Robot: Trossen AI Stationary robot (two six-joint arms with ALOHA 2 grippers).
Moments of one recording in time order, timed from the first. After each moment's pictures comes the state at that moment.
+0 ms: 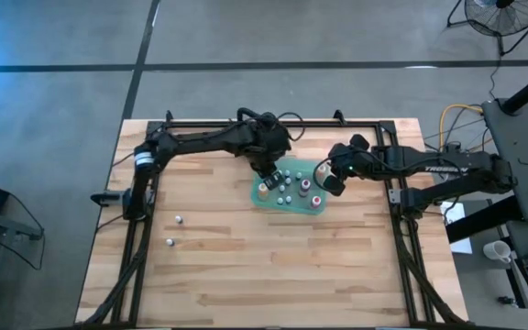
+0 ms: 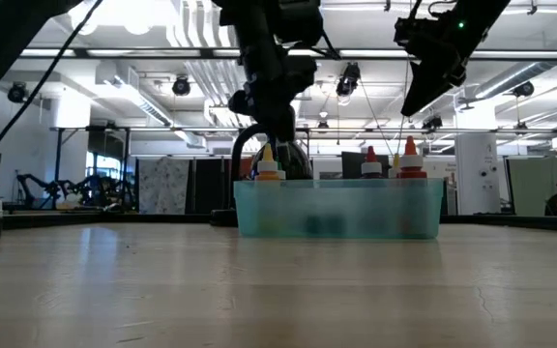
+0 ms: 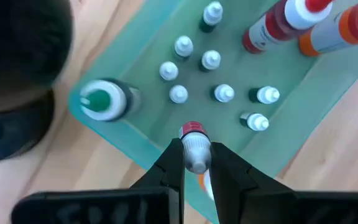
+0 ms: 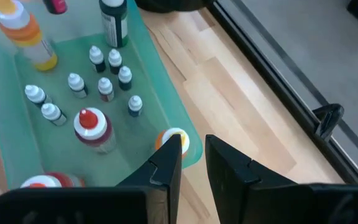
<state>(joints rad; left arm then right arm) 0.23 1.99 1.89 -1.11 -0.03 -0.30 -0.13 1.13 0.94 -0.77 0.44 0.29</state>
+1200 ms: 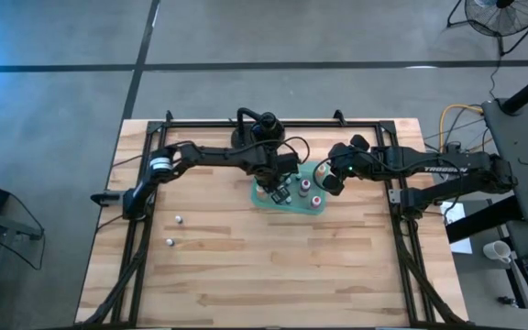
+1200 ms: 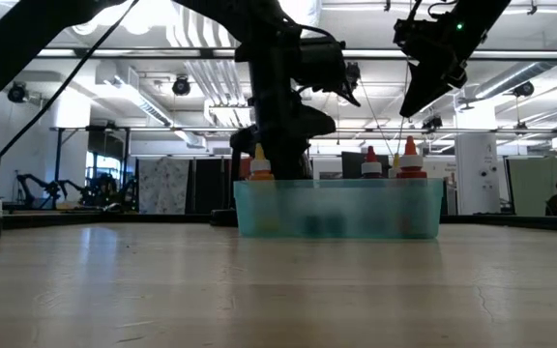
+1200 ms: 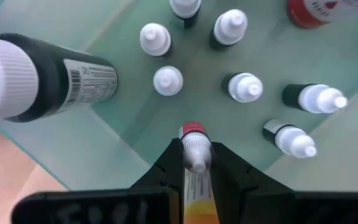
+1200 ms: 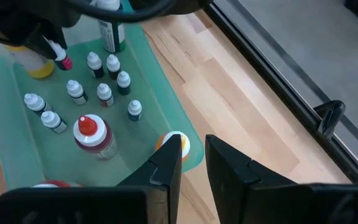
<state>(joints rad) 0.16 2.14 1.82 -1.00 -0.11 -0.46 -0.13 1.13 0.93 -0.75 0.45 0.32</state>
